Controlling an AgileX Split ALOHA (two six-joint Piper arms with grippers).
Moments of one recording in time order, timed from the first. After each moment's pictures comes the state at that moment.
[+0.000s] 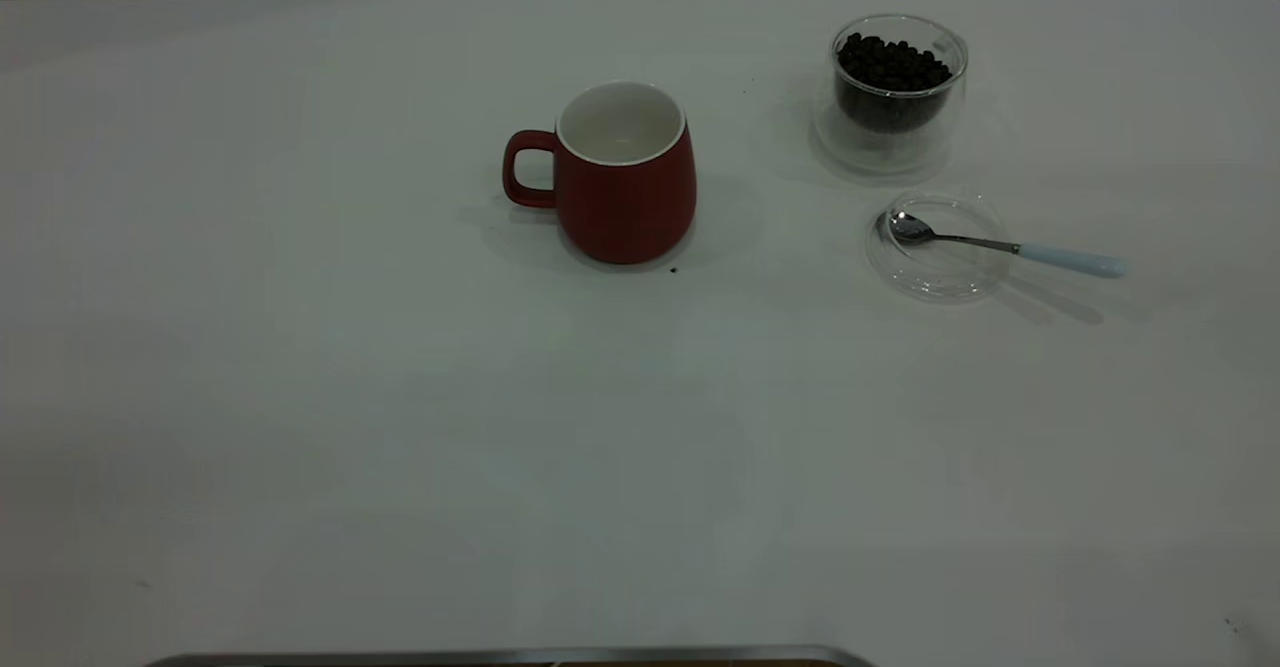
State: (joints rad) left arm 0.03 -0.02 -0.49 -0.08 1.13 0.10; right arm 0.05 0.51 -0.57 0.17 0.87 -0.03
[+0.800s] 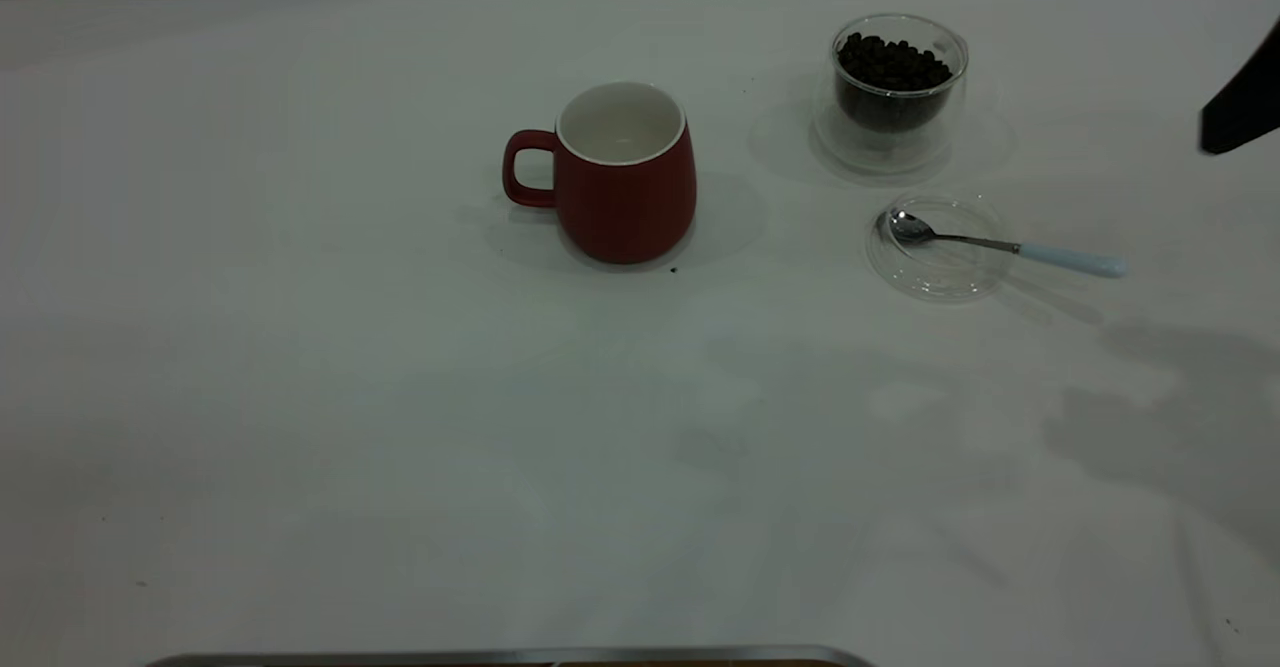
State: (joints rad) left arm 0.03 -0.02 -0.49 -0.08 1.13 0.10; right arm 0.04 1.51 -0.58 0.79 0.35 -0.42
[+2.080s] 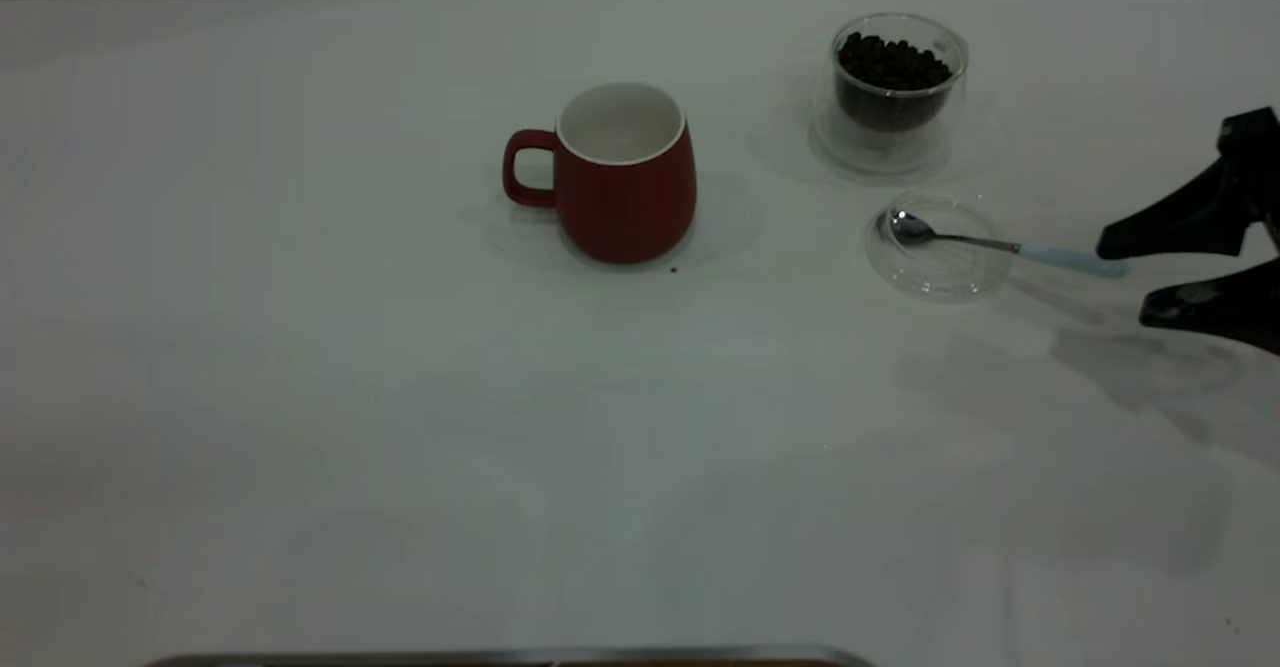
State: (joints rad) left arm 0.03 -0.02 -0.49 -0.08 1.13 0.10; right arm -0.29 2.27 -0.69 1.79 0.77 -1.56
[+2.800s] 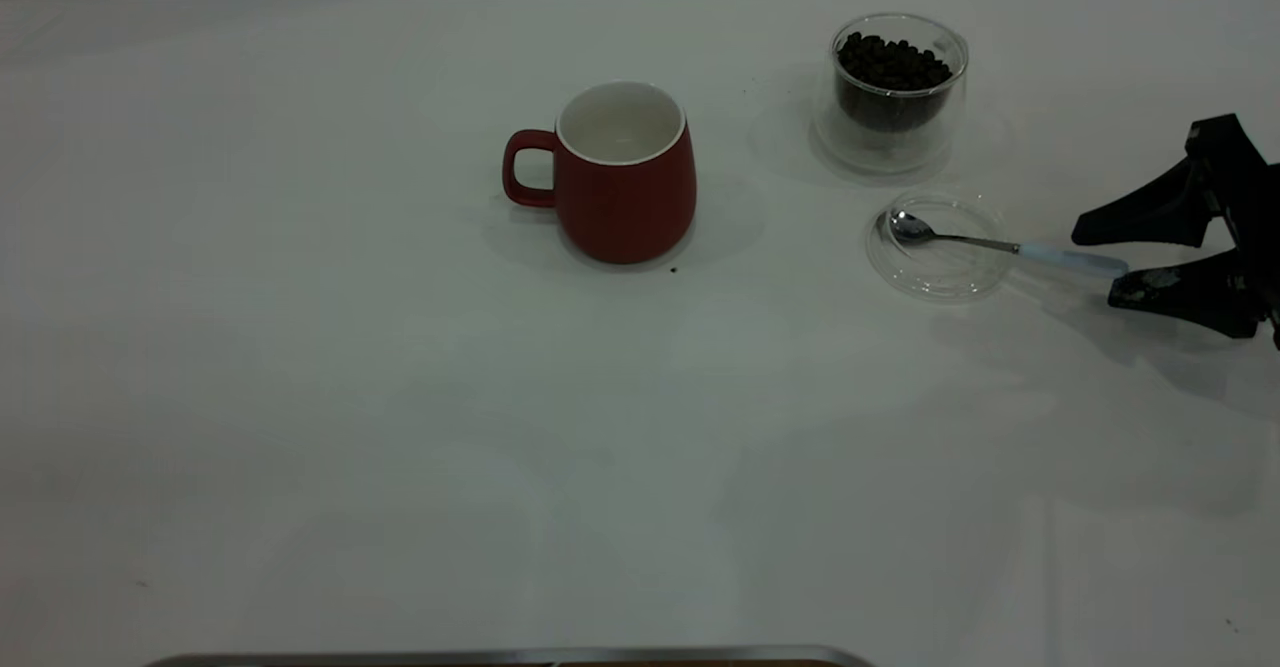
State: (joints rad) left arm 0.03 -0.02 -0.49 -0.08 1.13 0.10; right arm -0.30 2.41 -0.84 1.79 0.82 -1.56
